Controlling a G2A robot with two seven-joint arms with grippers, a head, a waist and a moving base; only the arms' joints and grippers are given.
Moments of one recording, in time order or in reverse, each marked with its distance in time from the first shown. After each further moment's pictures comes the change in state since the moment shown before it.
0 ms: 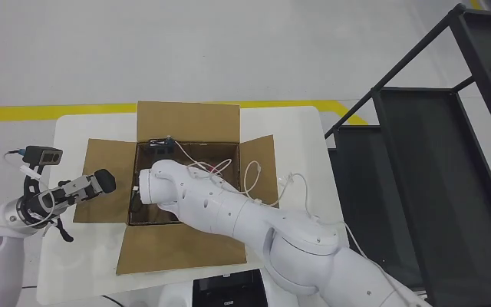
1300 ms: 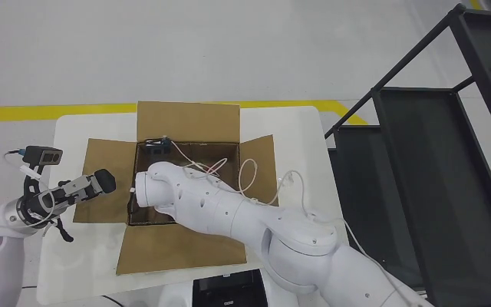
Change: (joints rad) left arm 0.000 0.000 0.000 0.000 0.000 0.000 0.000; right arm 0.038 -0.013 -0.101 0.010 0.128 0.003 -0.070
